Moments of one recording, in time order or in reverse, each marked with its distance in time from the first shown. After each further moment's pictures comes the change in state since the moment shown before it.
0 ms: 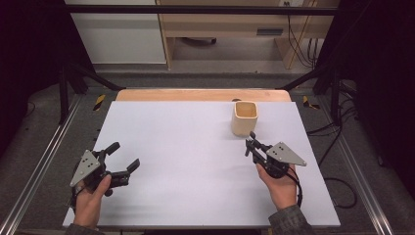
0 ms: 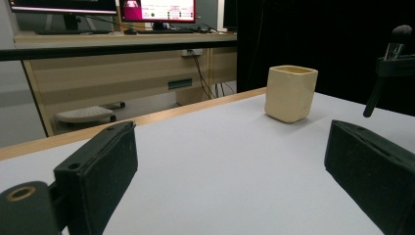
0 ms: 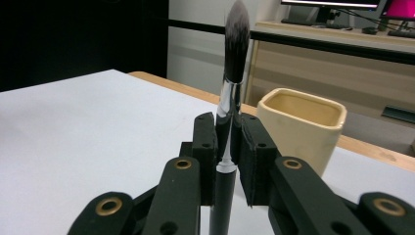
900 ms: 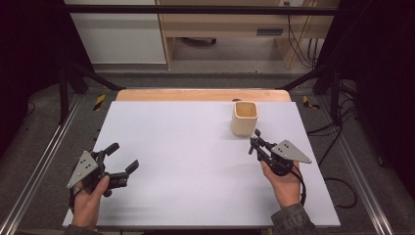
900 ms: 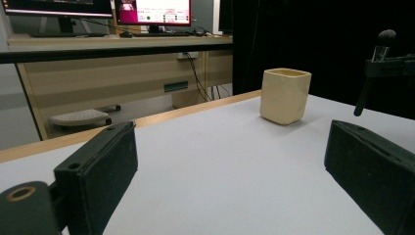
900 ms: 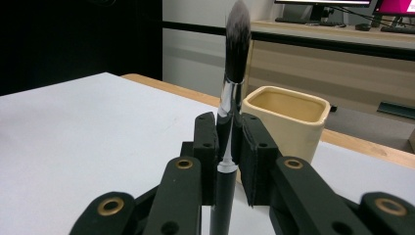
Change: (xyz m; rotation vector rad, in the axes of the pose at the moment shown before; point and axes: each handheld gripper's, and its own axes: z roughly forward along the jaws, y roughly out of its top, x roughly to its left) left arm -0.001 0.000 -0.002 -0.010 -0.021 -0.002; right arm -0.014 -0.002 -0.001 -0.003 -0.011 0.026
